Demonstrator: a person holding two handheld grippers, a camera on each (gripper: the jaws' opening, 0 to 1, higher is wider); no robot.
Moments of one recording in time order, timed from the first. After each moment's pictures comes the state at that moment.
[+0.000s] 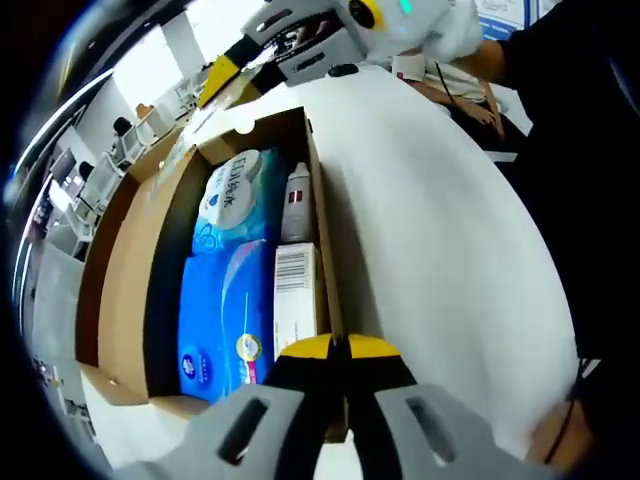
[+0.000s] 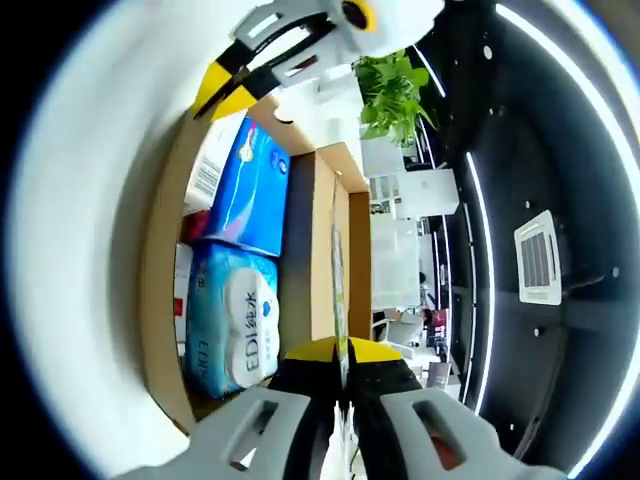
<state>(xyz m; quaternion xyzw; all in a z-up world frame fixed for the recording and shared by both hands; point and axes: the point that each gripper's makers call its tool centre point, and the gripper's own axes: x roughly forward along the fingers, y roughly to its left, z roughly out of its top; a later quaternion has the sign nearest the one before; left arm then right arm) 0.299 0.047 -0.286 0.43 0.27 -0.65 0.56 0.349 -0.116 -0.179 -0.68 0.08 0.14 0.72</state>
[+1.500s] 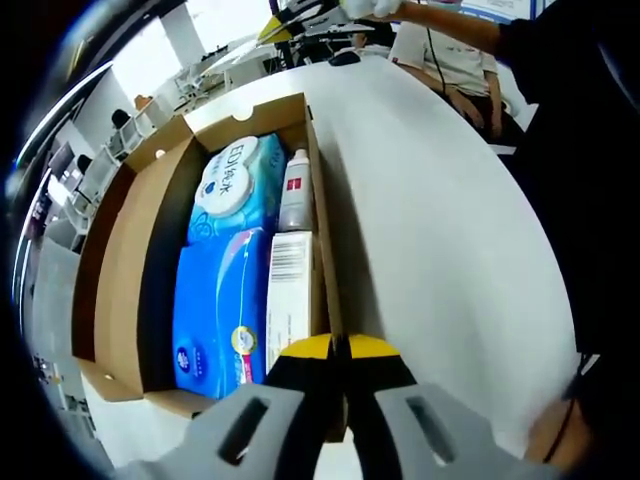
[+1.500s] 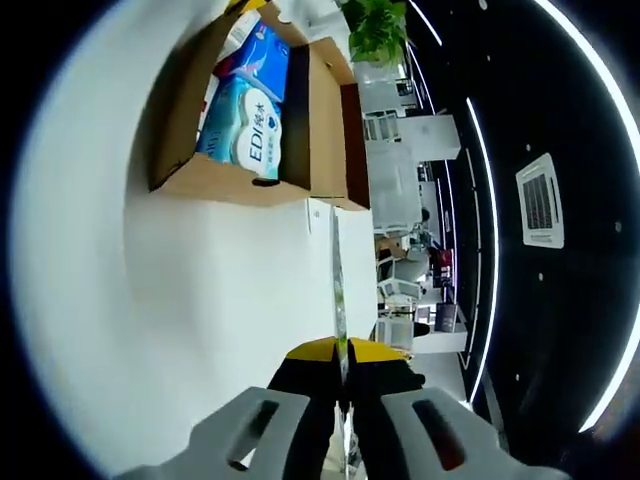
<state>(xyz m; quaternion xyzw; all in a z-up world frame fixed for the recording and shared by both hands) 0.300 0.051 -0.292 0.44 0.29 -0.64 0.56 0.315 -0.299 -0.186 -0.67 0.18 0.07 0.72</state>
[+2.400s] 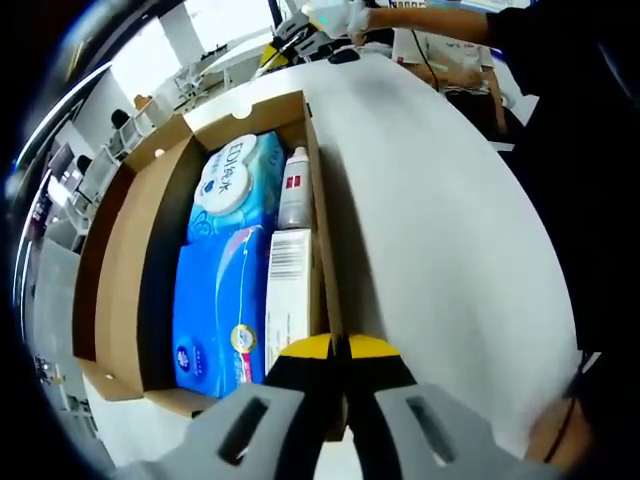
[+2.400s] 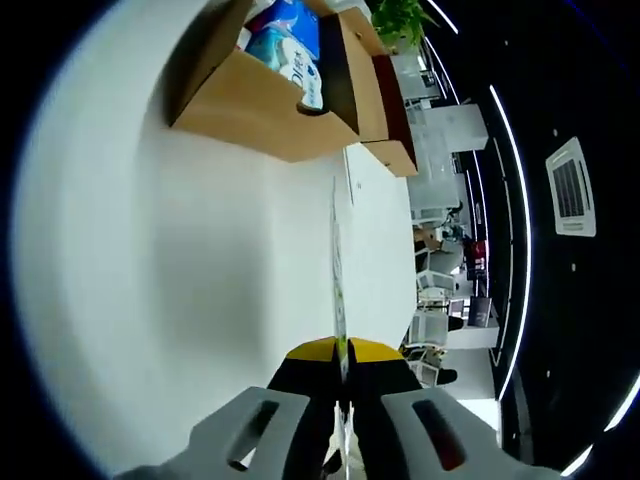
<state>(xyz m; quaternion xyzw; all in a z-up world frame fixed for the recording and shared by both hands) 0.299 0.053 -0.293 0.45 0.29 -0.64 0.55 0.323 -0.334 -0.245 -0.65 0.24 0.12 0.71</state>
